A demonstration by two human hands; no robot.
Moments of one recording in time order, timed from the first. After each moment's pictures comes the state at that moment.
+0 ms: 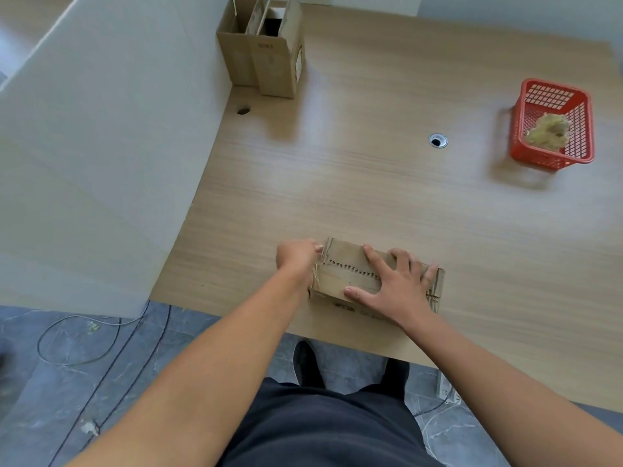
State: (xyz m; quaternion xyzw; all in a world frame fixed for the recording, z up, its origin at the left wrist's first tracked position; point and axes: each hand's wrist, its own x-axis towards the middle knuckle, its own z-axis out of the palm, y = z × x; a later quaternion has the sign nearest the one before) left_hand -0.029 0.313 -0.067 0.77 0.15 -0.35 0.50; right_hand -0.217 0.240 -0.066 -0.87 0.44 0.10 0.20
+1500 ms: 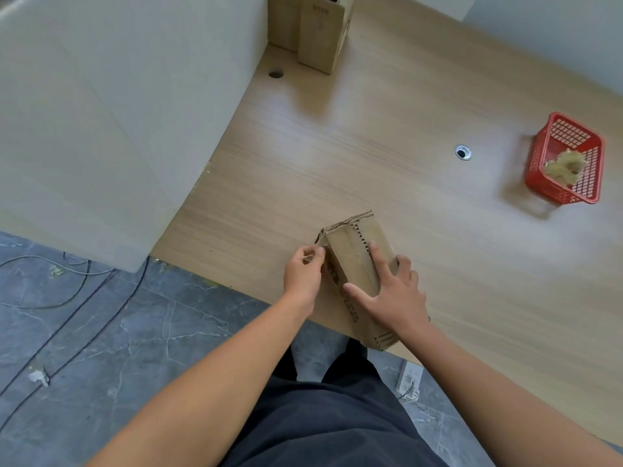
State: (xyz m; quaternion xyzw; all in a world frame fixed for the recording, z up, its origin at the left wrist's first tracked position) left_hand -0.053 0.386 -0.111 0.67 0.09 -0.42 0.61; right_hand -0.194 0.285 -0.055 -0.87 0.43 0.14 0.18
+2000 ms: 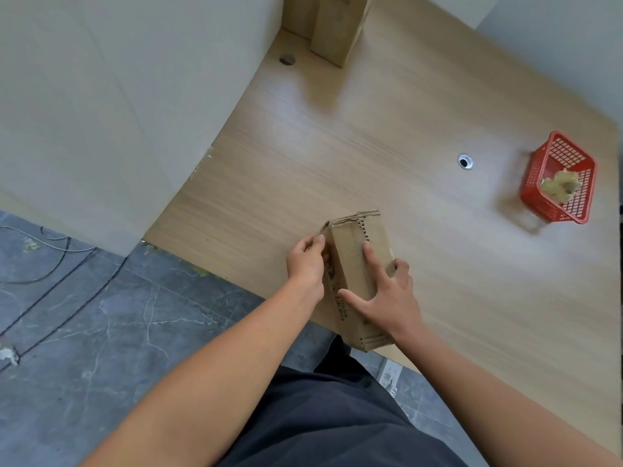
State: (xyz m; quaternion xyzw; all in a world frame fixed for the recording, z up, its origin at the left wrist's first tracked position) left_hand -0.043 0.359 -0.112 0.52 0.26 -0.40 0.71; right_hand -0.187 0.290 -0.044 -0.88 0.41 0.12 0.21
